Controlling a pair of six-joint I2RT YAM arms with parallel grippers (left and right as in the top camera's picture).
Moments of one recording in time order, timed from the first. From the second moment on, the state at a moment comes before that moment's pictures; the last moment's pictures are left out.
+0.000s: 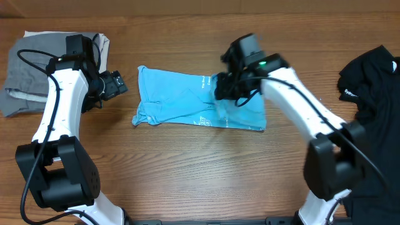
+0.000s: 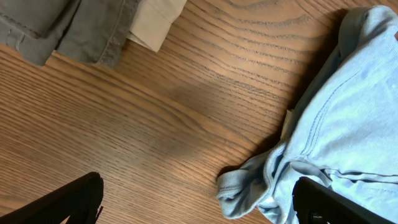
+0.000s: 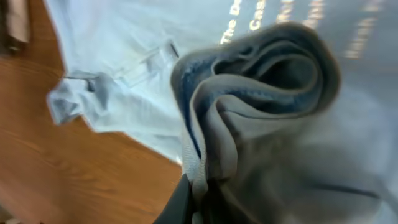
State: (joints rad) left arm 0.16 1.84 1.50 -1.02 0.01 -0.36; right arm 0.42 1.94 1.55 -0.81 -0.38 0.38
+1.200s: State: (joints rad) left arm 0.16 1.84 1.50 -1.02 0.01 -0.36; right arm 0.61 1.95 1.56 -0.72 -0.50 0.41
